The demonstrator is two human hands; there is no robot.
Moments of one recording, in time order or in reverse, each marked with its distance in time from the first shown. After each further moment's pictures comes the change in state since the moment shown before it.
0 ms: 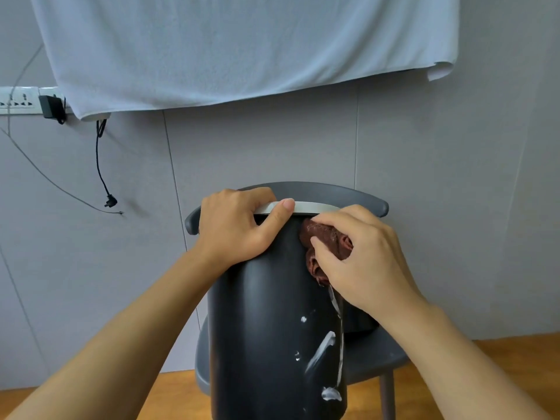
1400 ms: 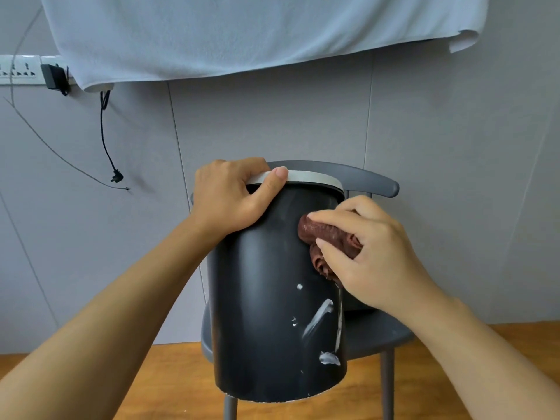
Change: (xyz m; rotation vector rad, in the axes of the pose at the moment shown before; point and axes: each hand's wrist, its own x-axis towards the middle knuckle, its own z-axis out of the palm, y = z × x) left_hand -0.002 -0.009 -0.009 -0.027 -0.016 -0.086; right_hand -0.024 0.007 0.002 0.067 -0.133 -0.098
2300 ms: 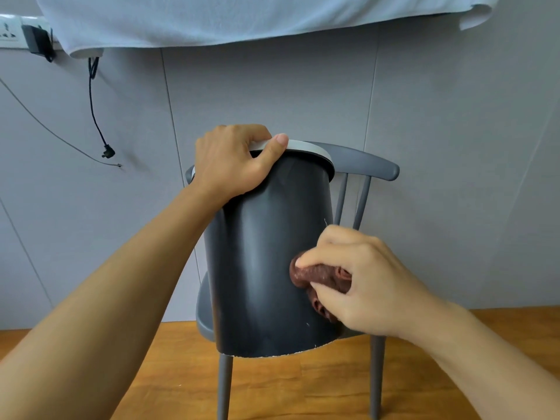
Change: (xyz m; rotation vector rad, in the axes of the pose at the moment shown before) left_hand 0.014 -0.012 0.017 0.085 -0.036 -0.092; right_hand -0.032 -0.009 -0.002 0.005 -0.415 -0.043
